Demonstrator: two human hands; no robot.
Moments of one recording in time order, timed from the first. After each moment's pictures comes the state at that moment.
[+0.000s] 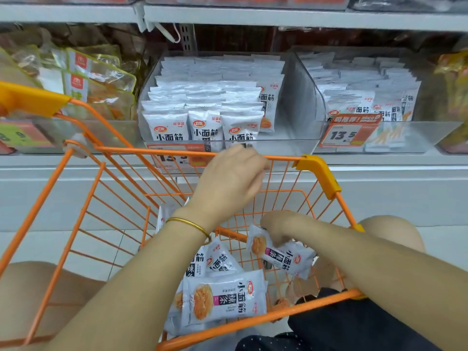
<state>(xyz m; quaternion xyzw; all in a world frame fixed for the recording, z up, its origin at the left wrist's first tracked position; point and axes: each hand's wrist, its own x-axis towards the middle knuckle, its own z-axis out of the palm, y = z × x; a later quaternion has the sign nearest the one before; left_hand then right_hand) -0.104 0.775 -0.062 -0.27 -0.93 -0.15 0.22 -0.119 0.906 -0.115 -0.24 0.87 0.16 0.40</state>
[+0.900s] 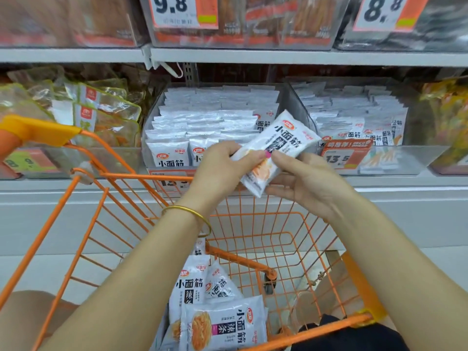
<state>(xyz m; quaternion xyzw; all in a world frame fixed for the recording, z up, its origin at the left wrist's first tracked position) -0.121 0.780 -0.010 0.00 -0.82 -0.57 0.08 -0.129 0.937 -0.008 -0.01 0.61 -0.77 0.20</state>
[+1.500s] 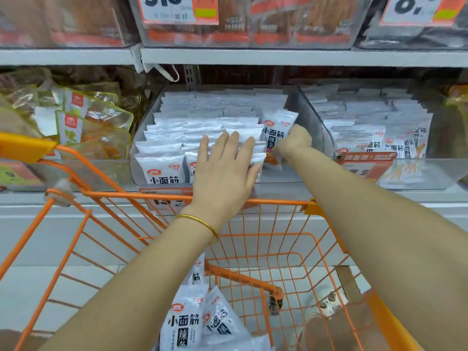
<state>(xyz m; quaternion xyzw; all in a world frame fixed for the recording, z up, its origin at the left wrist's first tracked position) -0.180 0.770 -0.055 -0.08 -0.97 -0.02 0.24 -0.317 0.906 -0.056 0.10 0.90 -0.42 -0.04</state>
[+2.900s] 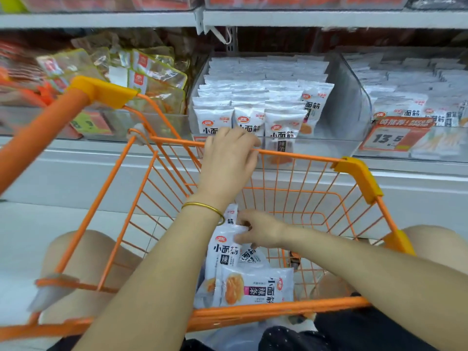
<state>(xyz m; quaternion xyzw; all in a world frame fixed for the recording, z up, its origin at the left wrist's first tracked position) -0.094 0.728 -0.058 -0.07 -0.94 -0.16 0.29 -0.087 0.842 -0.131 -0.24 0.85 -0.29 0.37</state>
